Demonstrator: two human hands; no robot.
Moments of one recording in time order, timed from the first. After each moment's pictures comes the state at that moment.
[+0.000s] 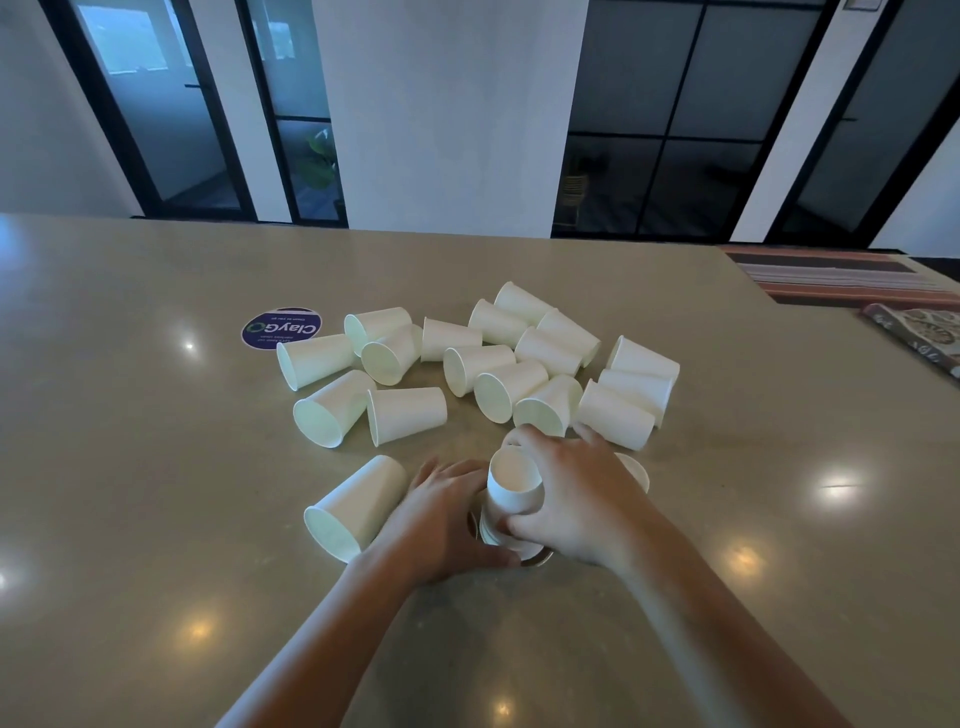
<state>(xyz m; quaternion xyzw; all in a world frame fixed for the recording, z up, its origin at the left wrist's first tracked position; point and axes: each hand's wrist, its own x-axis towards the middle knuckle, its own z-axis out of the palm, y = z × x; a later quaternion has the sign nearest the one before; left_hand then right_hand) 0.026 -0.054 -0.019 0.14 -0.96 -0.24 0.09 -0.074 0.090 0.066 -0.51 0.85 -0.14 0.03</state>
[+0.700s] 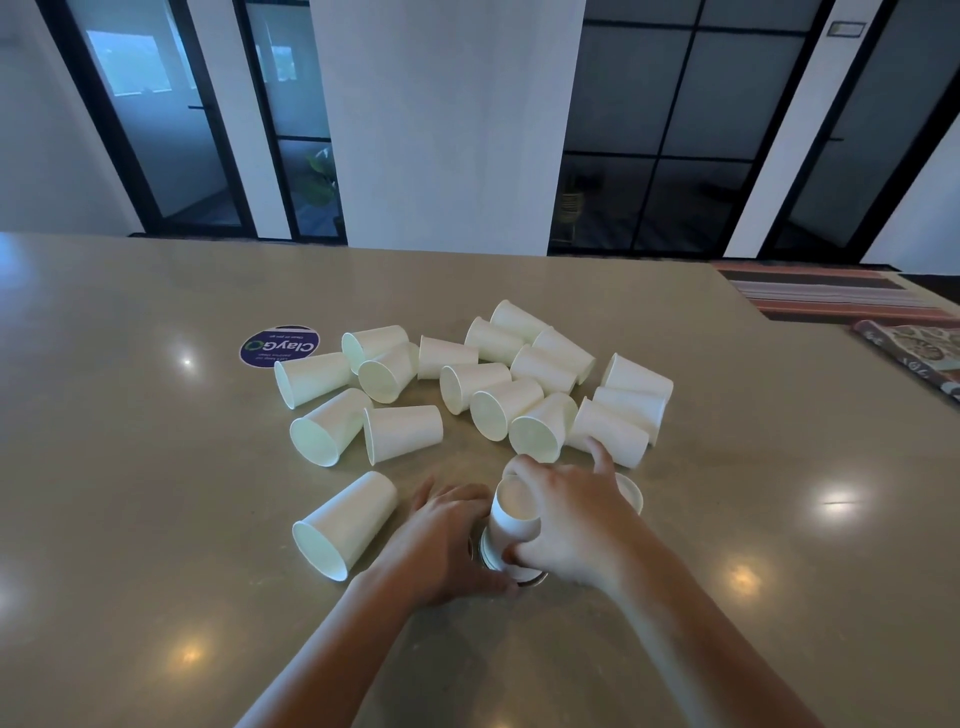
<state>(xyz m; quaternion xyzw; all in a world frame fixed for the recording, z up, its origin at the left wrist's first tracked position) 0.021 -0.055 -0.027 0.13 -0.96 -0.23 0.06 -0.082 0.089 0.053 -0.50 0.86 -0.07 0.04</state>
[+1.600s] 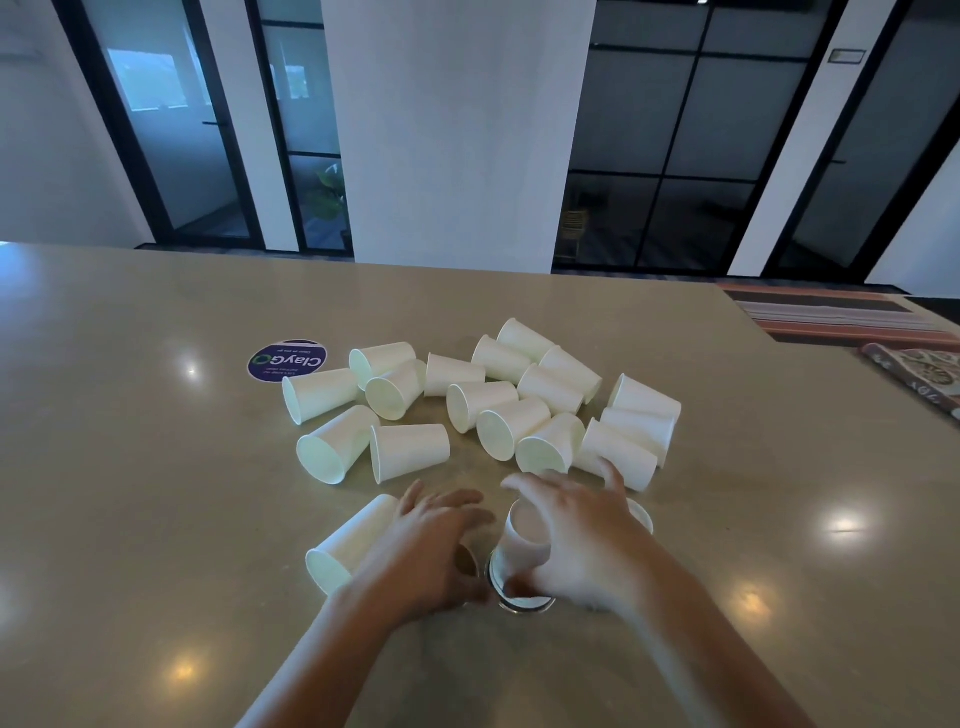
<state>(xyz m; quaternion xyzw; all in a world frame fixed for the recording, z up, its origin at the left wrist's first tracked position) 0.035 -0.066 0.003 0.16 -0.97 -0.19 0.04 -0.079 0.089 0.070 -0.51 0.85 -0.07 0.08</state>
